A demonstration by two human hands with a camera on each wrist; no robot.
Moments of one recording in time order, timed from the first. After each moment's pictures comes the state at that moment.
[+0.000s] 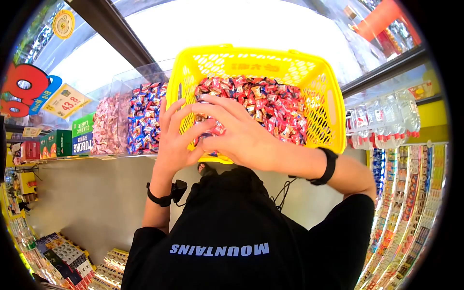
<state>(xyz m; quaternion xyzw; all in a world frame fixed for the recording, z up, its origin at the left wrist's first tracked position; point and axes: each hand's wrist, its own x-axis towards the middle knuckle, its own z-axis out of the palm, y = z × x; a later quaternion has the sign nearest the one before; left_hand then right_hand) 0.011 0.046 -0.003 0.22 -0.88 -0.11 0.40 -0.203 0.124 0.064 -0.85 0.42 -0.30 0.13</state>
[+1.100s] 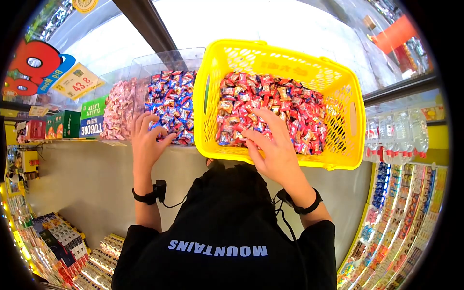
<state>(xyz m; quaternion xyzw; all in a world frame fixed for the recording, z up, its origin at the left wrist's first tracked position) 0.155 0.010 -0.056 0.41 -0.87 -0.01 0.26 -0.182 0.160 0.003 -0.72 0.61 -0.33 0.06</state>
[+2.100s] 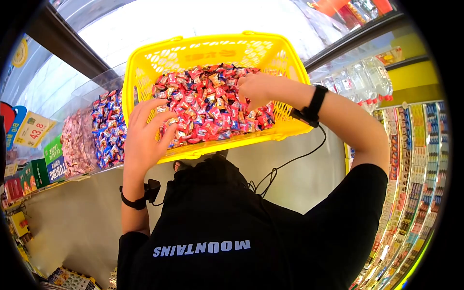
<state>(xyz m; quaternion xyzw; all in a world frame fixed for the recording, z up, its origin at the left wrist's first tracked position) -0.004 0.033 -0.004 0.23 -0.90 -0.20 0.32 -0.362 0.098 0.019 -0.73 0.57 0.29 0.25</state>
